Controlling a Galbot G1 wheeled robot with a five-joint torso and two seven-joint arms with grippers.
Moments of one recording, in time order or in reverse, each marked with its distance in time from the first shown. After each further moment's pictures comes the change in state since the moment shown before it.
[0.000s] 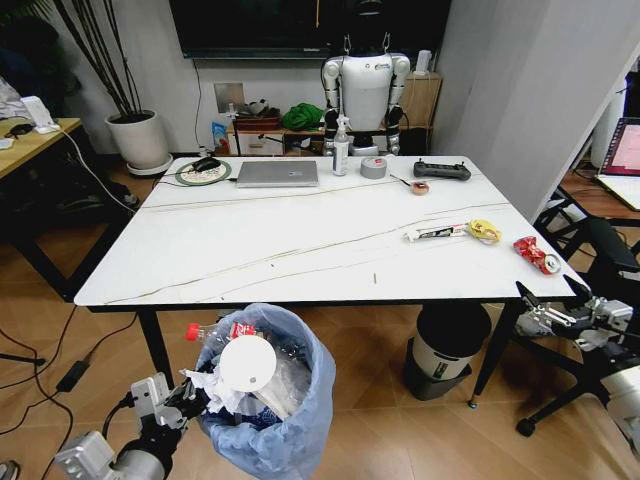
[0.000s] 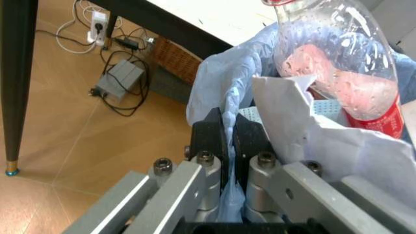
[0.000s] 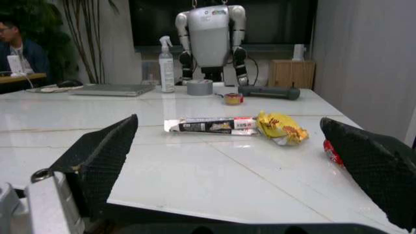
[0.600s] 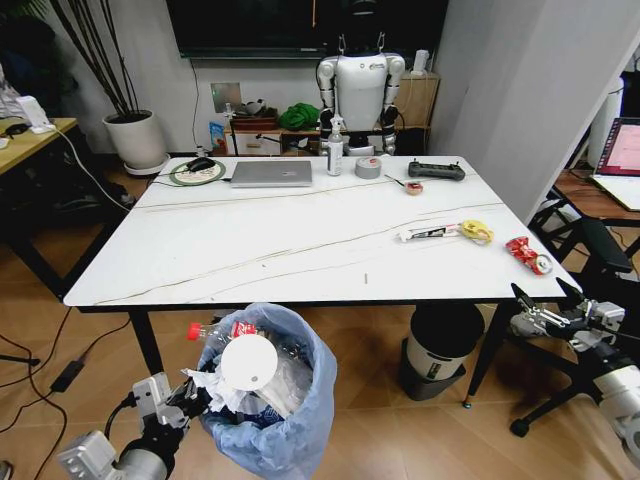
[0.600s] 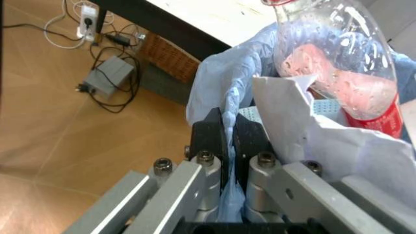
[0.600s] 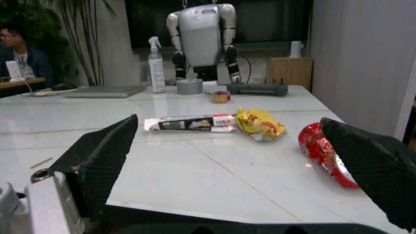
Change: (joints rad) left arm -0.013 -0.003 0.011 0.005 -0.004 -0.001 0.000; right arm 0.027 0.001 -0.022 -0.021 0.014 -0.005 -0.006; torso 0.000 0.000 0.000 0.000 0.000
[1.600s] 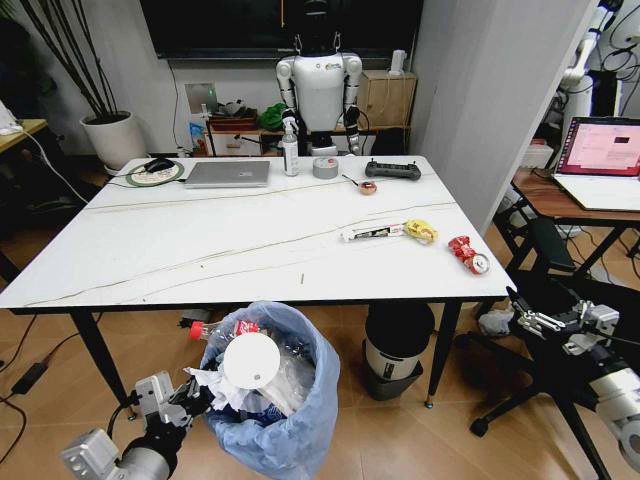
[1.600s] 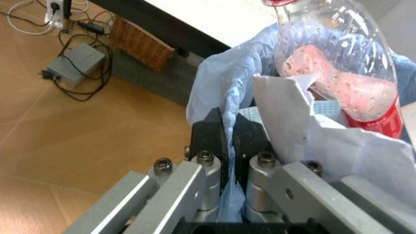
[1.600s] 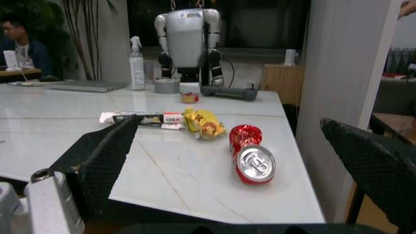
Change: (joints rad) left arm 0.000 0.003 0.008 -0.007 0.000 0.000 0.000; right arm 0.007 -0.004 -0.012 0.006 -0.061 0.034 -0.010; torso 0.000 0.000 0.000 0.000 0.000
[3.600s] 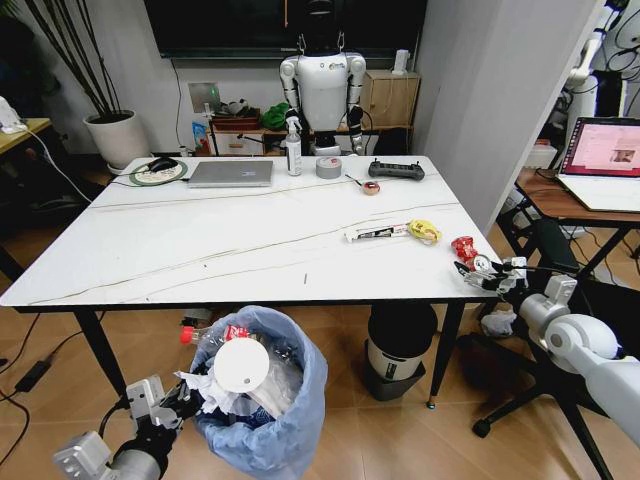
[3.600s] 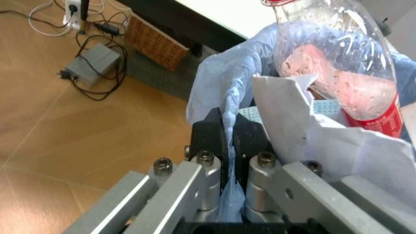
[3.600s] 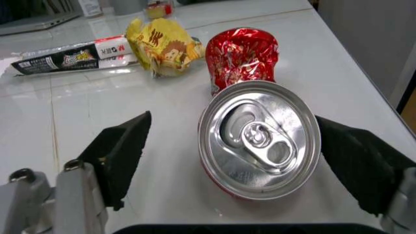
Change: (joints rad) left arm 0.001 0.000 -0.044 0.041 -0.011 0.001 0.011; right arm 0.712 -0.254 -0.733 -0.409 0.275 -0.273 0.219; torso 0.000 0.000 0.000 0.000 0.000
